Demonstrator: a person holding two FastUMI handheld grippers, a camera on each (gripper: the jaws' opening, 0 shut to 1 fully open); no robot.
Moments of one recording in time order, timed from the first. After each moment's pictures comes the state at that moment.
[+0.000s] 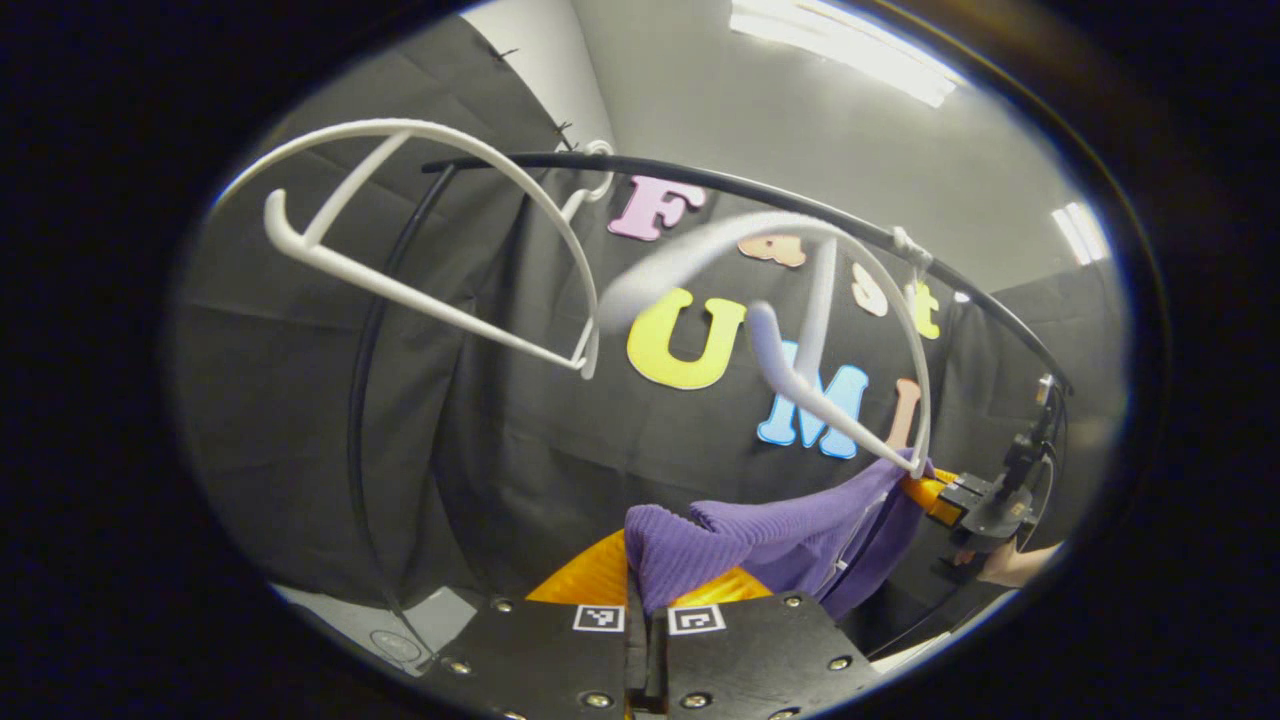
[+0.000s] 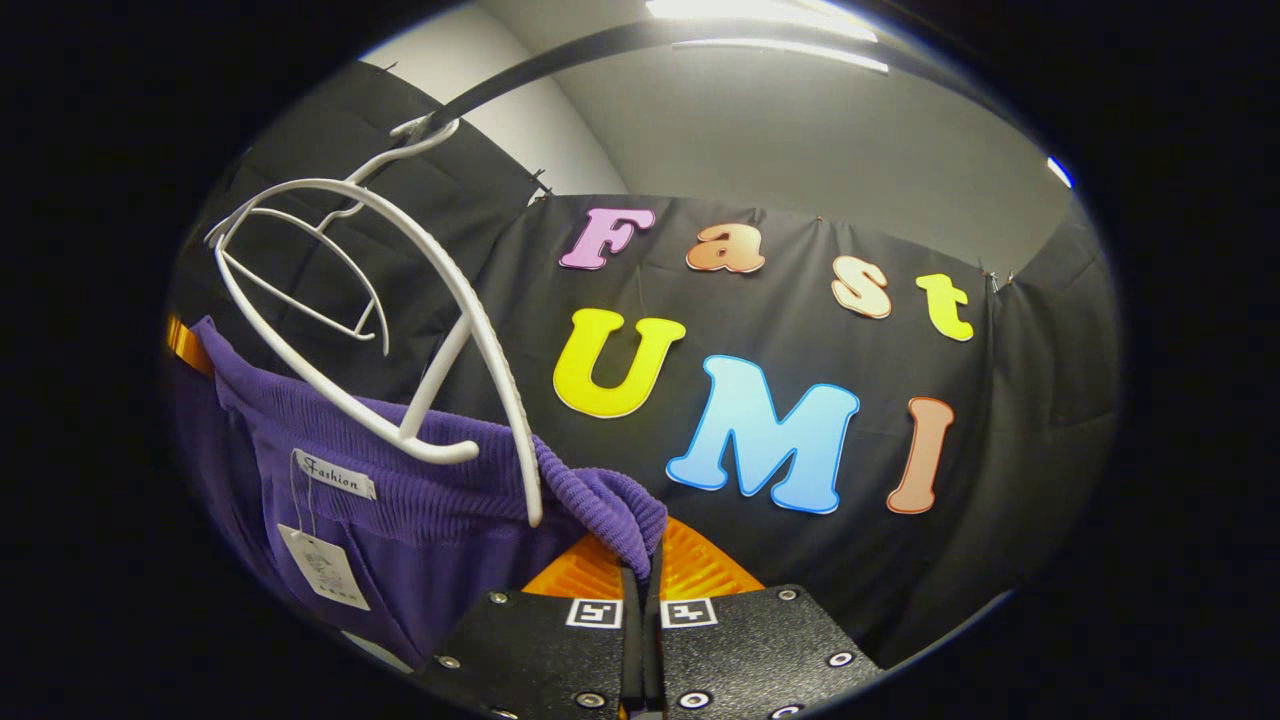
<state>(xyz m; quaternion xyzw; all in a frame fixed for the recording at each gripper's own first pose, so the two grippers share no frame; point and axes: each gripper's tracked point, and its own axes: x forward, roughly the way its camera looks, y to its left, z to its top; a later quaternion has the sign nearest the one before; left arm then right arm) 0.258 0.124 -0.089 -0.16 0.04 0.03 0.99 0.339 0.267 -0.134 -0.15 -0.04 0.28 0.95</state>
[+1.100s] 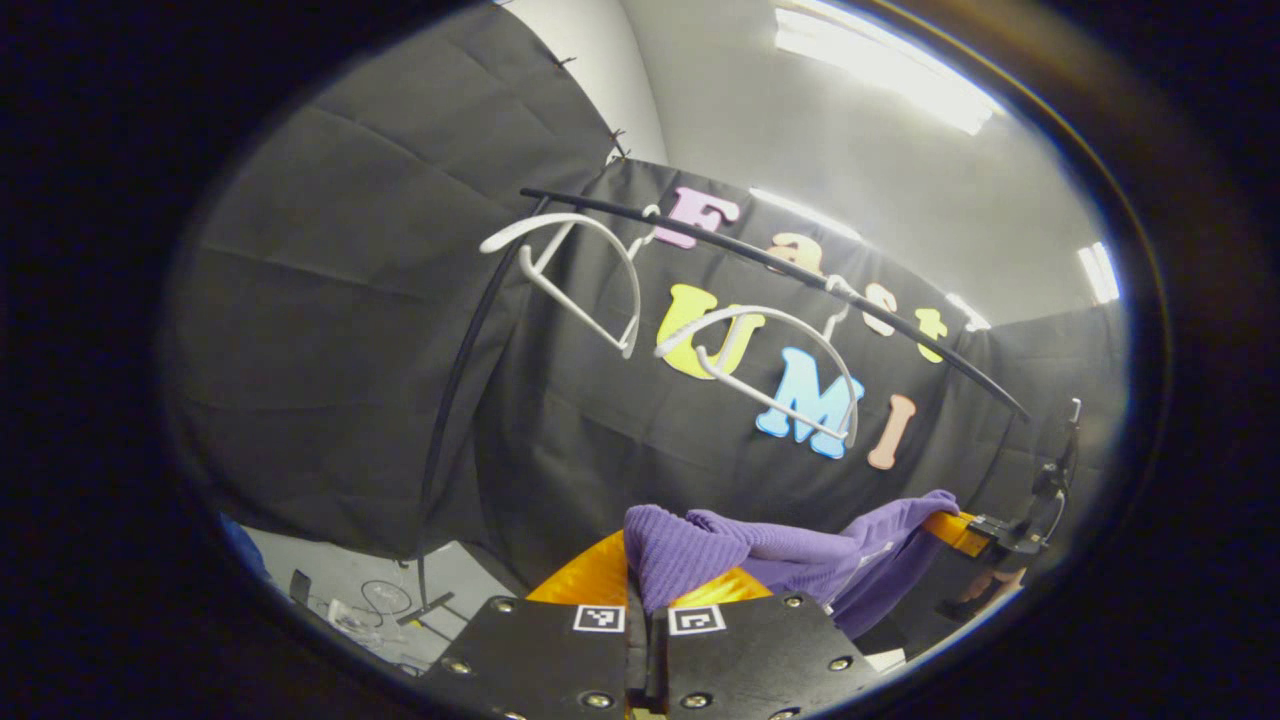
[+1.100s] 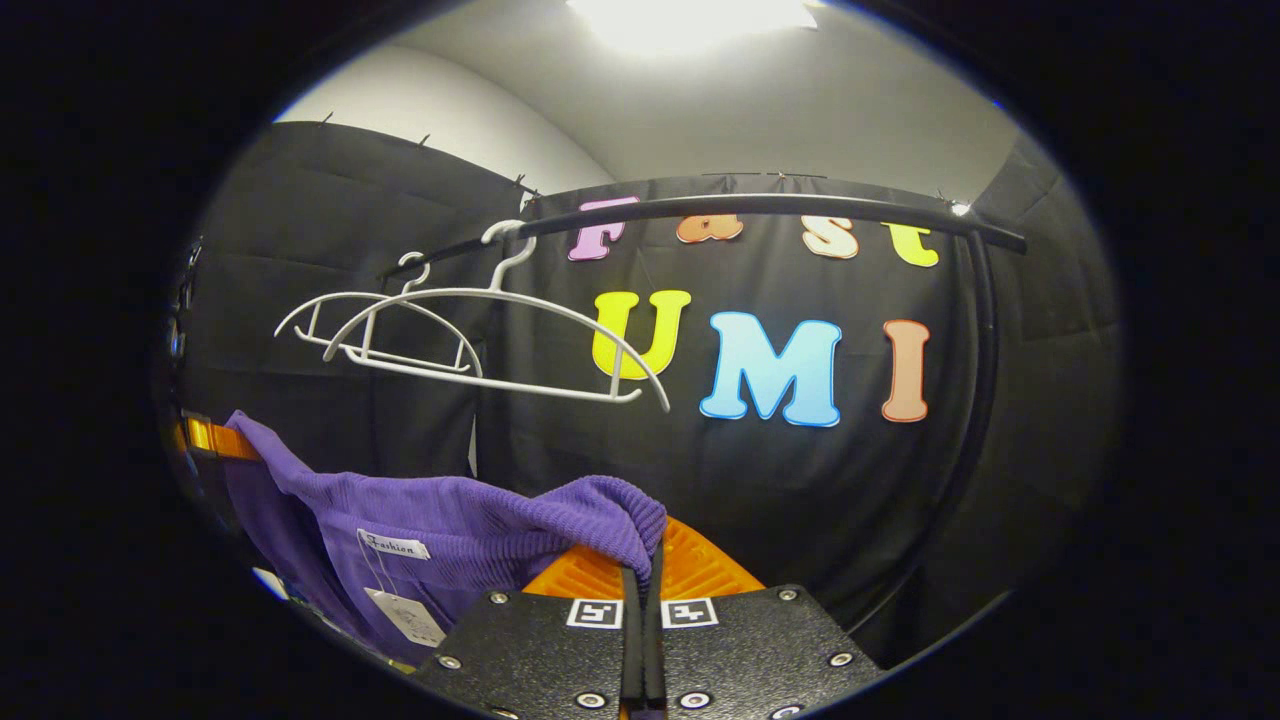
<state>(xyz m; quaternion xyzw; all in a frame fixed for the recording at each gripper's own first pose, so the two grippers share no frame) 0.065 0.124 -0.099 -0.20 0.06 0.05 0.98 0.107 0.204 -0.117 -0.07 0.08 0.29 0.95</state>
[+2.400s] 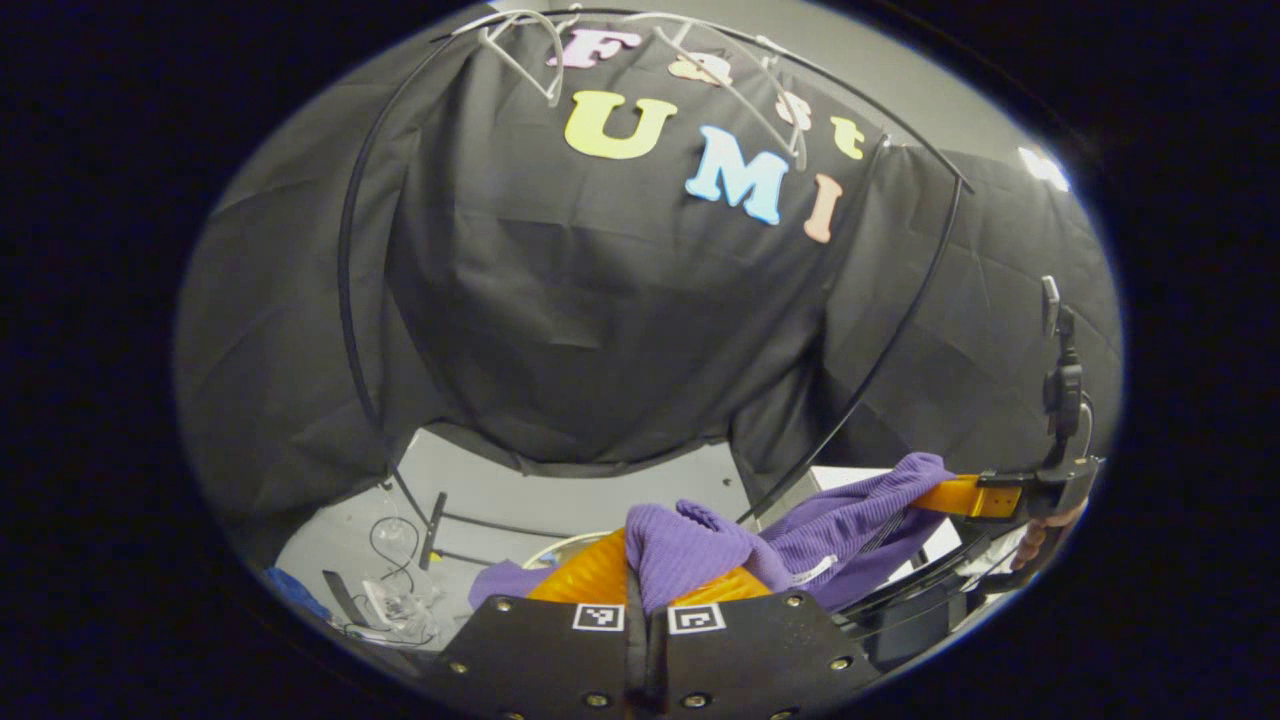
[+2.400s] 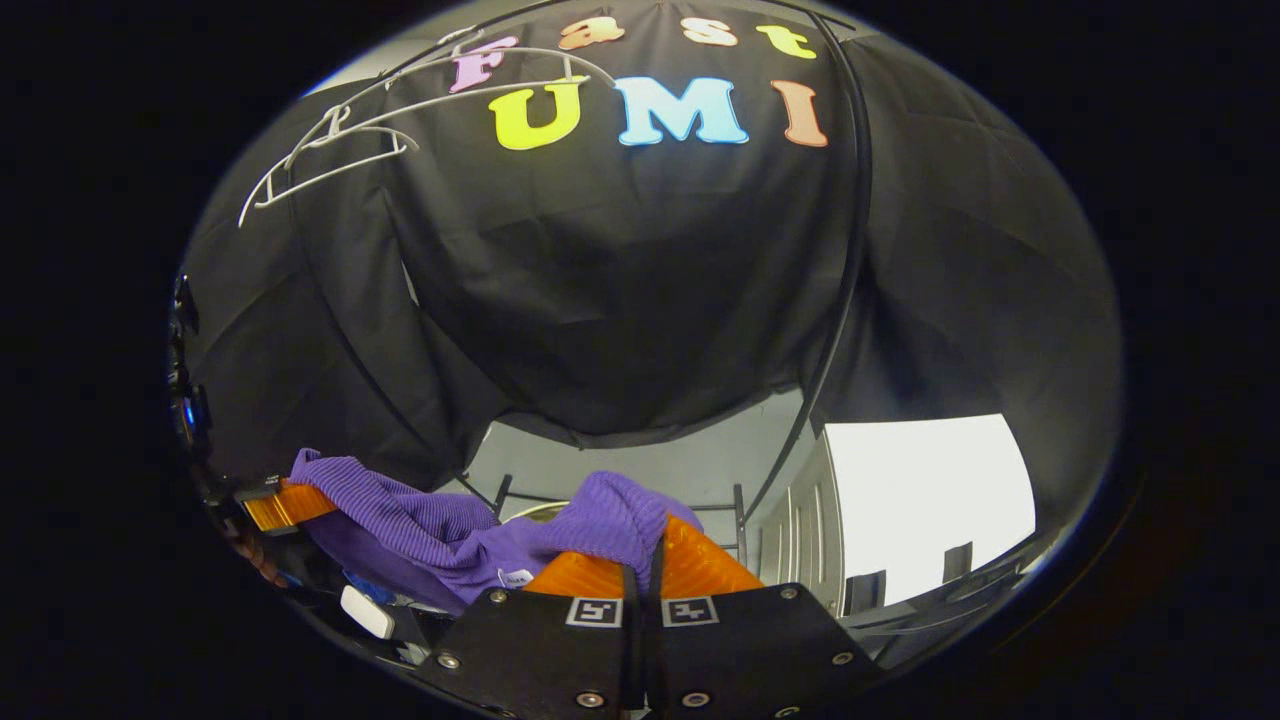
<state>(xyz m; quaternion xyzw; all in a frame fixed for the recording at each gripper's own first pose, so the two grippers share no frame) 0.035 0.068 -0.371 -0.09 0.32 -0.13 0.93 -0.064 0.186 -0.365 -0.02 0.42 0.13 0.90</state>
